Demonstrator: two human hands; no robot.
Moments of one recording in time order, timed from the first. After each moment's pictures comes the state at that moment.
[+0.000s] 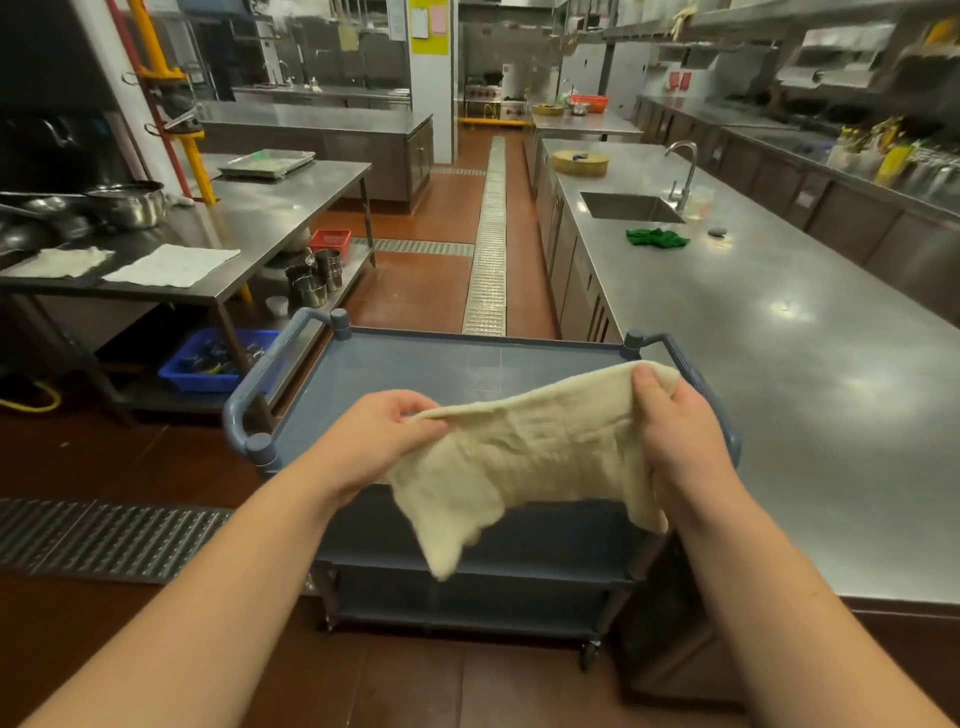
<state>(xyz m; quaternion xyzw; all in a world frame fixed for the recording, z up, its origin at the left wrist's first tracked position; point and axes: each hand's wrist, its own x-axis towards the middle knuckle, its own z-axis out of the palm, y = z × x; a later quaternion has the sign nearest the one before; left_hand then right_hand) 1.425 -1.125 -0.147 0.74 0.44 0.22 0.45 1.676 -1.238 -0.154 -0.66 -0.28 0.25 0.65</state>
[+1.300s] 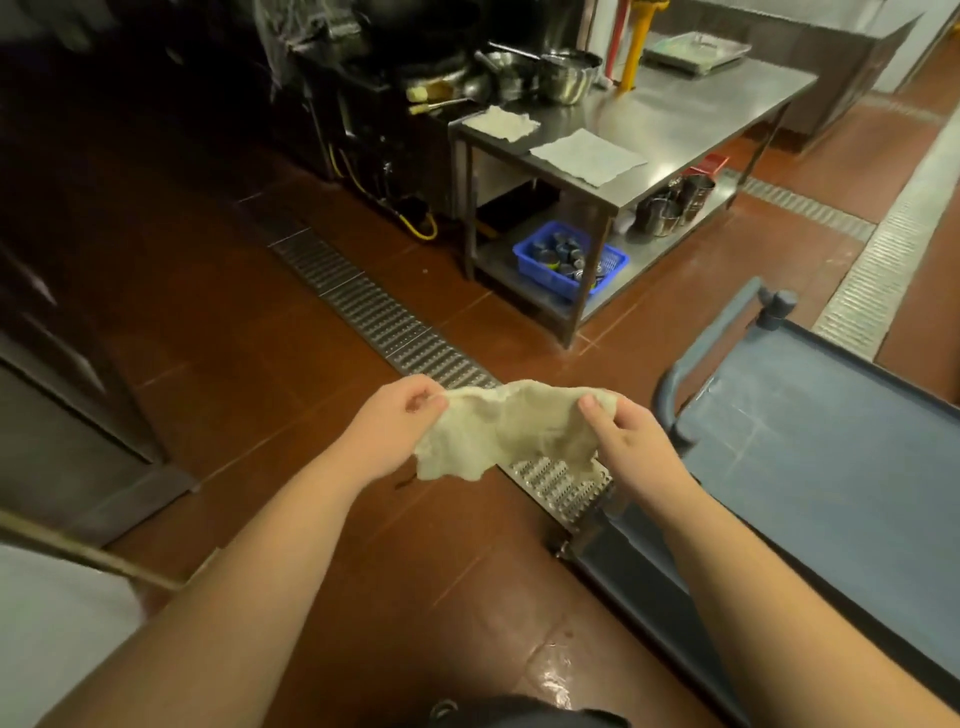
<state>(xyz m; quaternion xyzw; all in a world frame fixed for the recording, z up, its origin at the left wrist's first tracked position) 0.913 -1.027 -0.247 0.57 0.69 0.30 0.33 1.180 -0.967 -0.253 -0.50 -0.67 0.44 0.31</state>
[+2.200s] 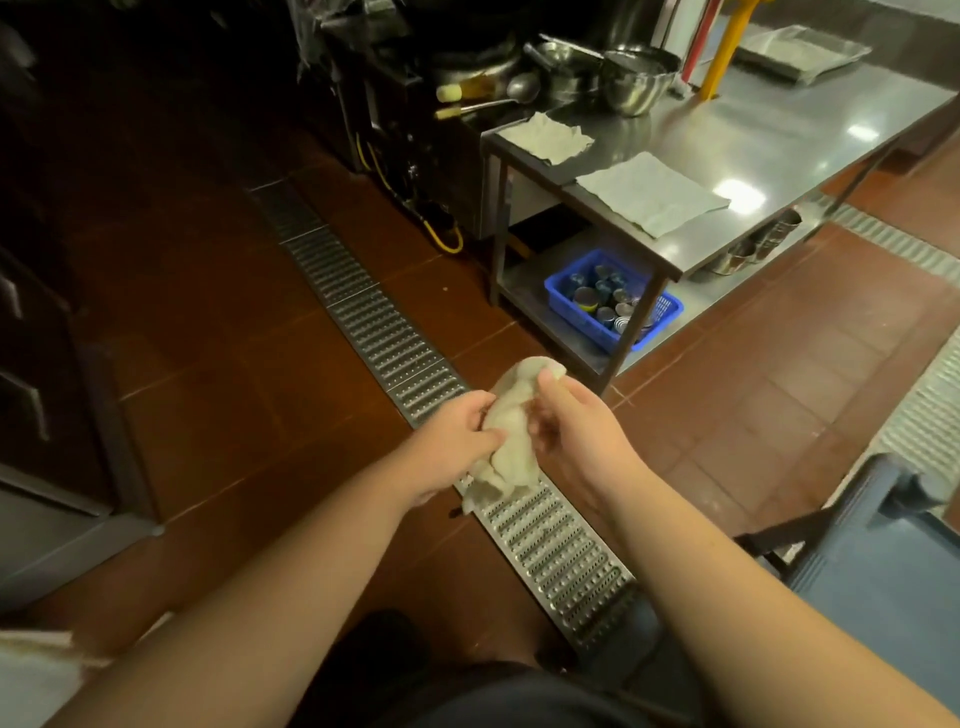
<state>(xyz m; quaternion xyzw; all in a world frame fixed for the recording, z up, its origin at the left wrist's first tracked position) 0.894 -0.682 -0.286 0.43 0.63 0.38 0.52 1.045 -0.613 -0.290 -0.42 -0.55 0.67 0.28</state>
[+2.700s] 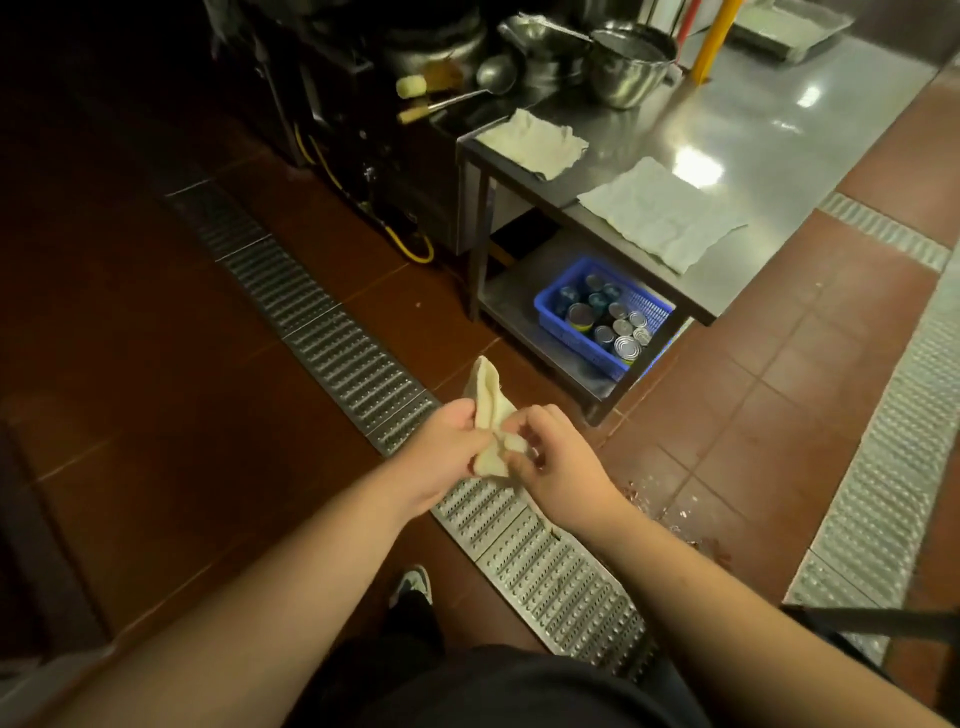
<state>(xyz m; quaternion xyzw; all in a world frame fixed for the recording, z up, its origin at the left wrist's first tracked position) 0.726 -0.468 -0.319 0.33 0.57 0.38 0.65 0.893 -0.437 -0.334 -0.44 -0.79 0.38 0.20</state>
